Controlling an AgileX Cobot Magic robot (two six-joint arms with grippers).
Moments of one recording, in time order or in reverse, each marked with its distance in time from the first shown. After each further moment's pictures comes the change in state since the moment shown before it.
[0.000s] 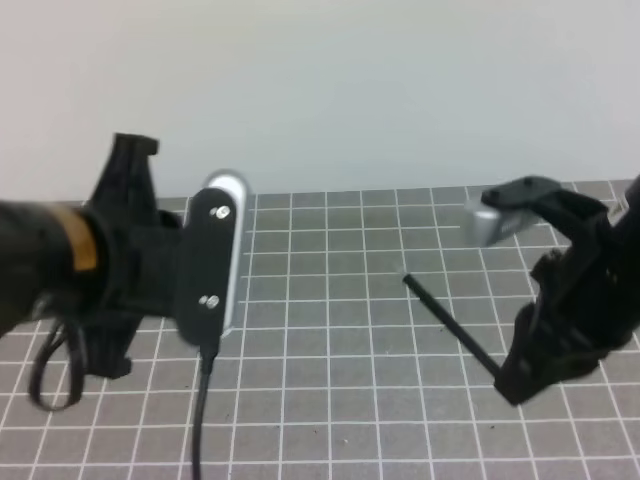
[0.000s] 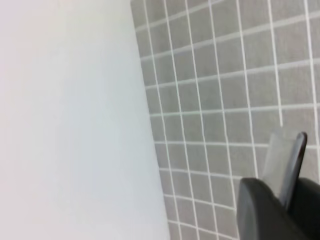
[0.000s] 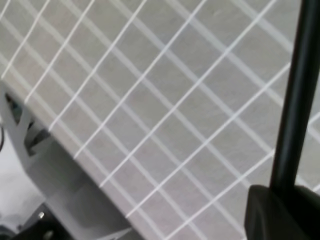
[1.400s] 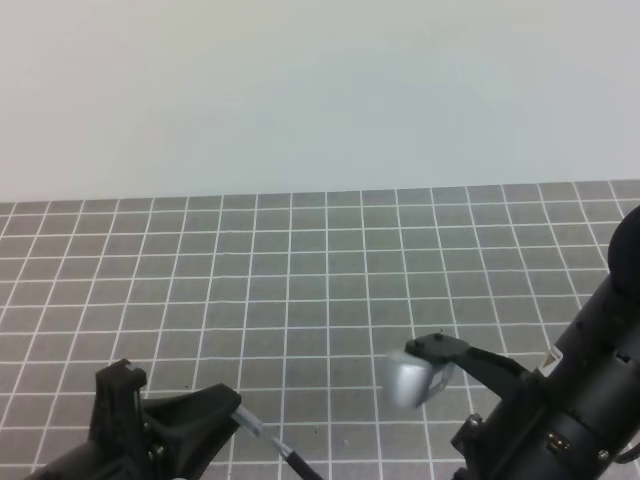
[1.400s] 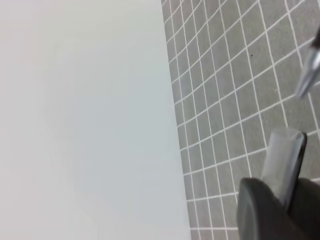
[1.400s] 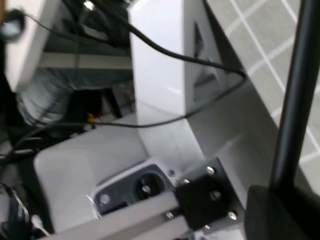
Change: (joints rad) left arm -0.105 -0.376 0.741 -0.014 -0.861 0.019; right arm 0.235 -0.068 0.282 0.397 -0.001 -0.165
